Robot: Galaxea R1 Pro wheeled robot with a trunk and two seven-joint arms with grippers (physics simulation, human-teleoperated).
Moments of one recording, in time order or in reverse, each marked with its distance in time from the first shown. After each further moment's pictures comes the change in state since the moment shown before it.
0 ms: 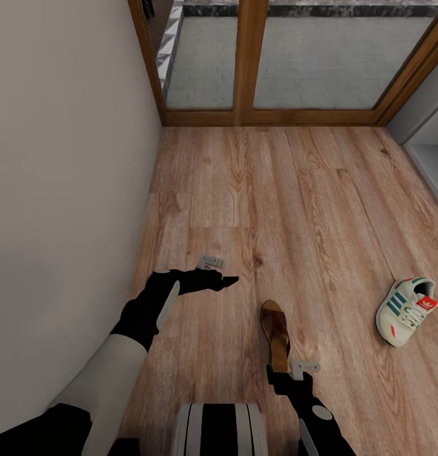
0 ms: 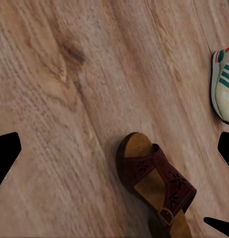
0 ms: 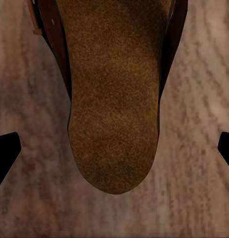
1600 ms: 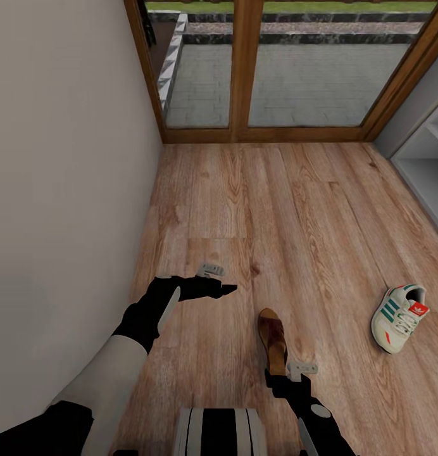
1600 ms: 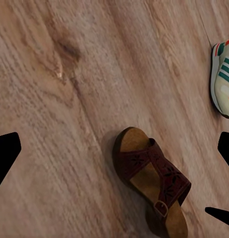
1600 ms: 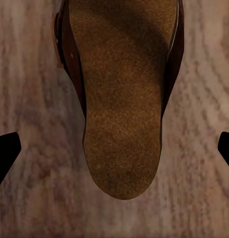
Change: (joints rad) left arm -0.001 0.002 0.004 0.081 -0.013 -0.007 0.002; right arm 0.000 0.003 0.004 -0.007 -0.003 0.064 0.016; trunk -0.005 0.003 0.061
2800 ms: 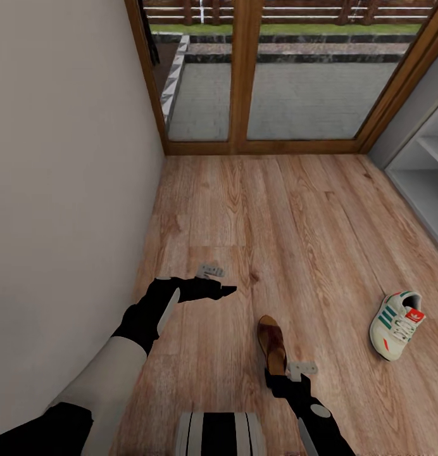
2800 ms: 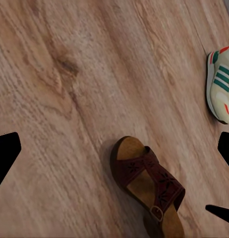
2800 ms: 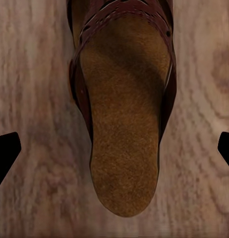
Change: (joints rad) left arm 0.007 0.002 0.002 0.001 0.000 -0.001 0.000; right arm 0.000 0.000 0.001 -0.001 0.000 0.000 0.000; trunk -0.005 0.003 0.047
